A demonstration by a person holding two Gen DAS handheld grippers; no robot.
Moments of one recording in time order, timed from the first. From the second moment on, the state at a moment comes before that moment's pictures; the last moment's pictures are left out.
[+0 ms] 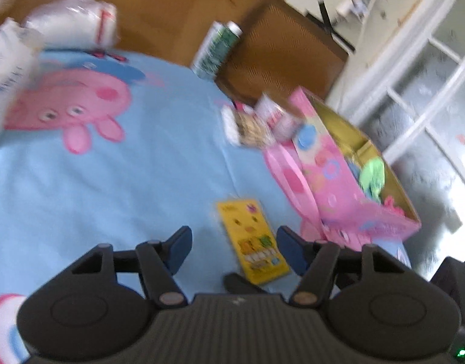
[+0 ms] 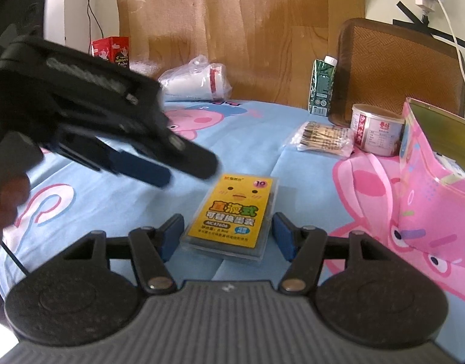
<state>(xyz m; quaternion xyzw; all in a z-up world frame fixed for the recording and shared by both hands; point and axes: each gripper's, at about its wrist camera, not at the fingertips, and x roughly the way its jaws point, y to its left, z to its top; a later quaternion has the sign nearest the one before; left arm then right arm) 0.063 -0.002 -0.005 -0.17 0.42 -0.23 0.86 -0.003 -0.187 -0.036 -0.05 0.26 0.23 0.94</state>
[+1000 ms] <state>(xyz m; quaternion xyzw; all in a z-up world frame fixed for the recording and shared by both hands) 0.129 -0.239 0.073 -0.04 0.34 -0.37 0.87 0.026 -0.350 0.010 -0.01 0.14 0.01 0.99</state>
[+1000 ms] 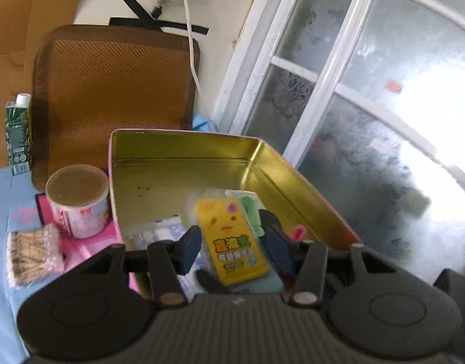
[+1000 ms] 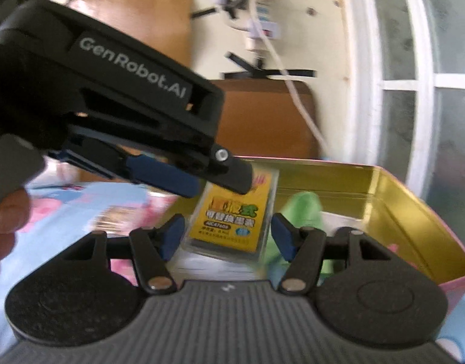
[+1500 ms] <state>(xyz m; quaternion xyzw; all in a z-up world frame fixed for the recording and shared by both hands) 0.120 -0.144 0.057 -0.07 0.32 -0.28 0.90 0.013 -0.356 0.022 0.04 0.10 -0.02 0.99</state>
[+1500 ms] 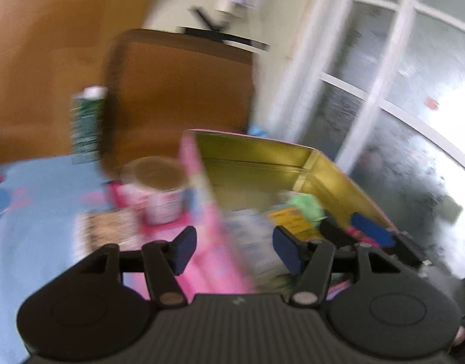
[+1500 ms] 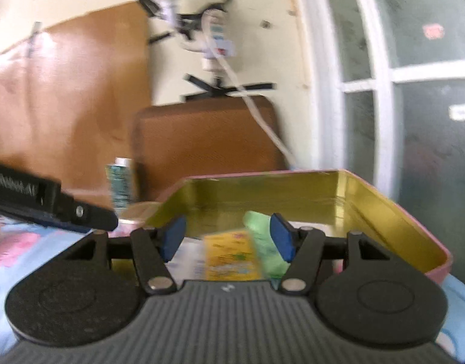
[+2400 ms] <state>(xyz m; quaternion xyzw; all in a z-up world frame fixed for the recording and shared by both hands) 0.096 0.052 -0.016 -0.12 0.31 -0.07 0.94 0.164 -0.202 -0.028 0.02 0.31 0.07 0.95</state>
